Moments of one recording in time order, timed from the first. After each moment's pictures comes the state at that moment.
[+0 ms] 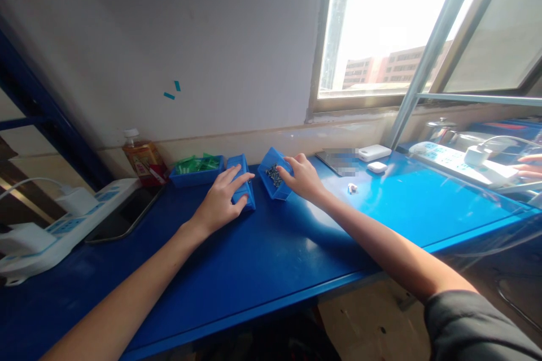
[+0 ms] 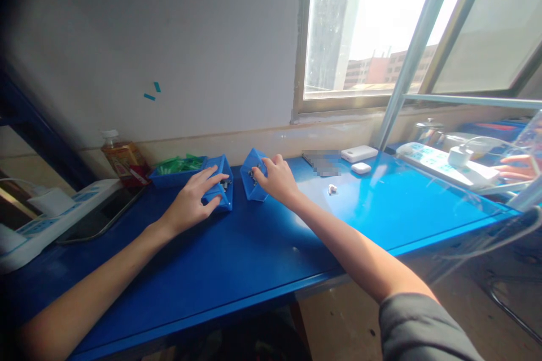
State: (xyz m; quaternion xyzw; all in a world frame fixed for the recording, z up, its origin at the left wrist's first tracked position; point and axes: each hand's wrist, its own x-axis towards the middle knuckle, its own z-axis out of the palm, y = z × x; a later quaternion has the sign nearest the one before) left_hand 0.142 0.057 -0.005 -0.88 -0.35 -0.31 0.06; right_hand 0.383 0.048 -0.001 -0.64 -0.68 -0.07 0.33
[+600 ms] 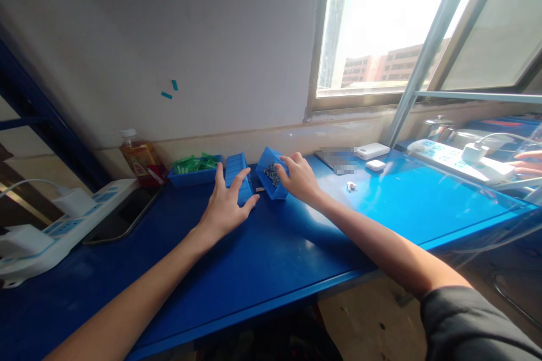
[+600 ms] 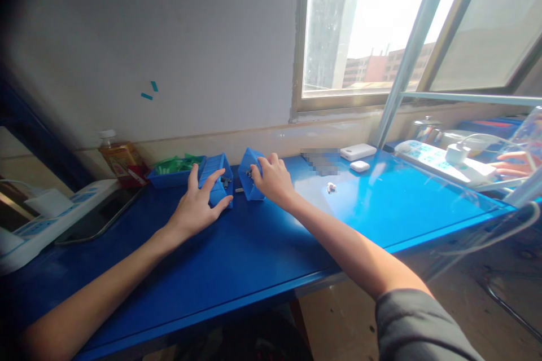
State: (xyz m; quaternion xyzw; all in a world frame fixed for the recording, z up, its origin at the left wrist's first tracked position) left_hand 0.160 0.037 -0.011 -0.82 -0.50 -0.29 0.01; right_hand 0.375 0.045 -0.003 -0.64 -0.69 -0.08 0.33
